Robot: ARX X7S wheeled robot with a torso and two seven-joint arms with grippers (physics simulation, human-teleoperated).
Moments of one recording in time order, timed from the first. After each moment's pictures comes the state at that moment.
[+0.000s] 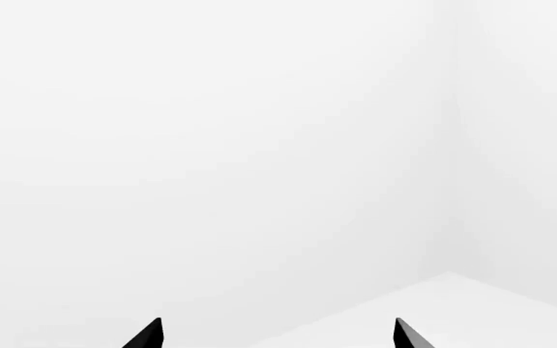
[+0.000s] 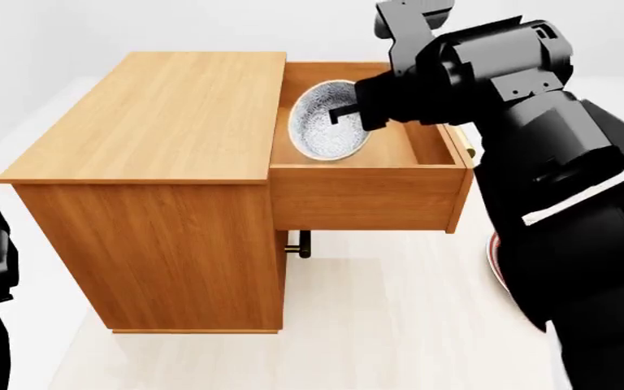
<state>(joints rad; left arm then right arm) -1.21 -0.50 -0.02 -1.31 0.00 0.28 -0.54 1.76 0.00 -0.91 1.31 0.78 0.86 -0.21</state>
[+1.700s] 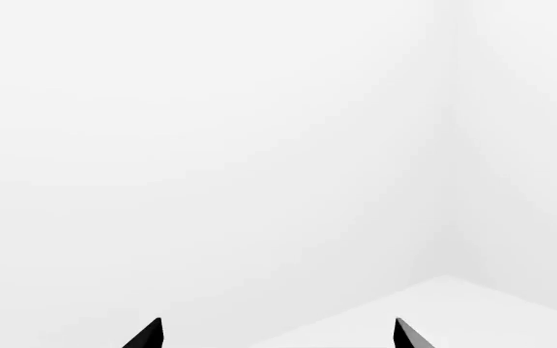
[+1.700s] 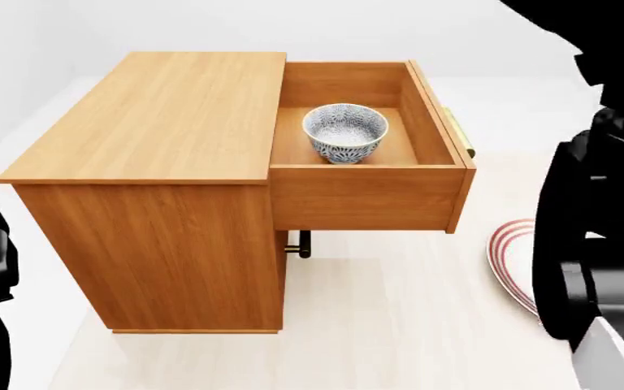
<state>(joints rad) -1.21 -0.49 -0.04 -1.31 0.00 0.28 -0.53 1.62 0.13 -0.20 0.16 0.37 1.27 -0.01</state>
